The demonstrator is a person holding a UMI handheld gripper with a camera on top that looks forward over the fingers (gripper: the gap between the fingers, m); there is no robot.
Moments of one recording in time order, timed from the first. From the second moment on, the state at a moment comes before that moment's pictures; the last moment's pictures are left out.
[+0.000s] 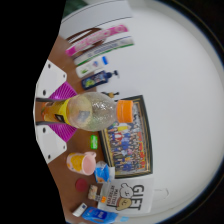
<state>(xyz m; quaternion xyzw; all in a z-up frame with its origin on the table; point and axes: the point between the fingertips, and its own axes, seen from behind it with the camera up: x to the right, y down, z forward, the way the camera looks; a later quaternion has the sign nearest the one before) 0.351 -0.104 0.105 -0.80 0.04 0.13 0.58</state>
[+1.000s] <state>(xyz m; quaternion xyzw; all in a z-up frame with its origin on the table) 0.417 0.052 0.113 -0.52 0.51 0.61 0.32</state>
